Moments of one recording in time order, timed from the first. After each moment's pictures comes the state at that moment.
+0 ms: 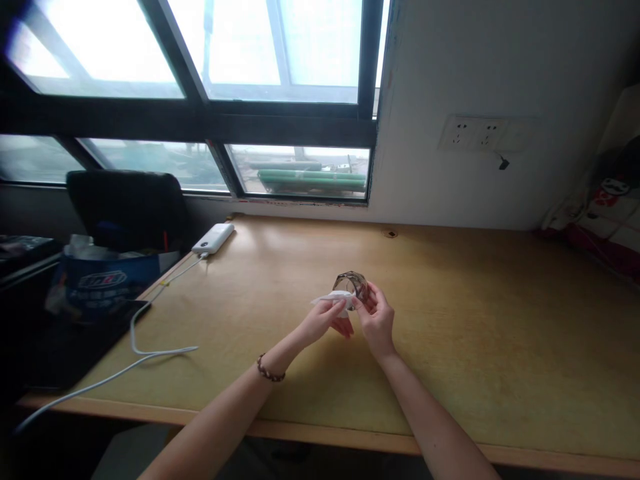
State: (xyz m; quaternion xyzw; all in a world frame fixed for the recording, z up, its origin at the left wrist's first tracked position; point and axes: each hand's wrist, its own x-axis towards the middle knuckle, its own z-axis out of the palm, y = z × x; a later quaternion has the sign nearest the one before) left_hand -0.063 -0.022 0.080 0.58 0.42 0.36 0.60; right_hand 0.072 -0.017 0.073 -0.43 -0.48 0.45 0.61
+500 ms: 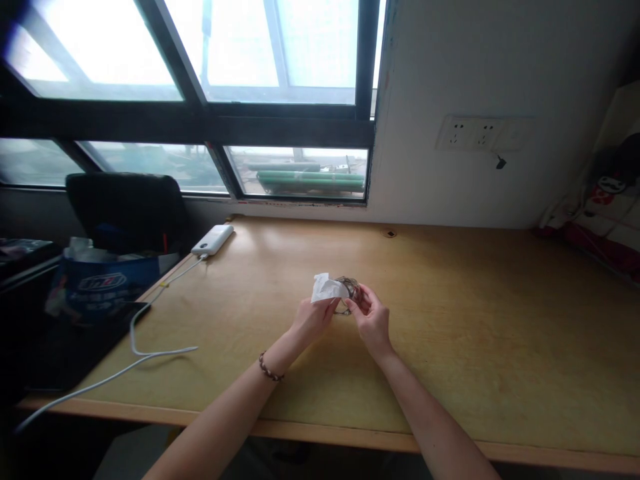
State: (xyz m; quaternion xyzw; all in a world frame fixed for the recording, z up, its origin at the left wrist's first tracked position) left_hand -0.074 -0.019 0.072 0.76 0.60 0.23 0.07; right_hand 0.071 -0.017 0.072 -0.42 -0.50 0.49 0.58
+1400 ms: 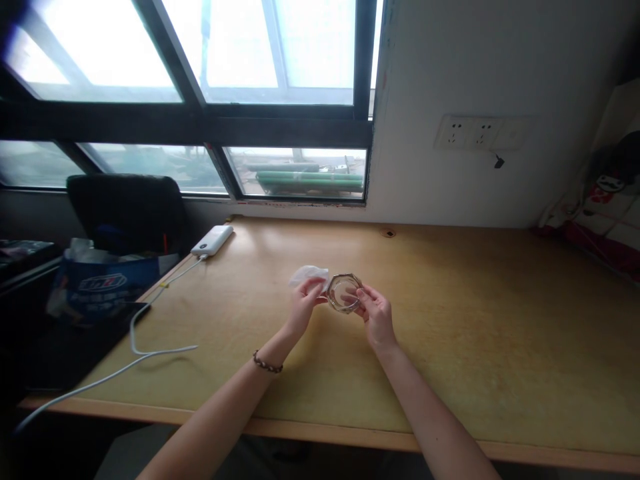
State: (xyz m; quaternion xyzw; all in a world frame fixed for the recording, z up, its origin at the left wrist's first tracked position) left_hand -0.079 -0.002 0.072 0.41 0.45 0.61 0.50; right_hand 0.079 -0.010 0.077 -0.32 -0.35 0.66 0.58
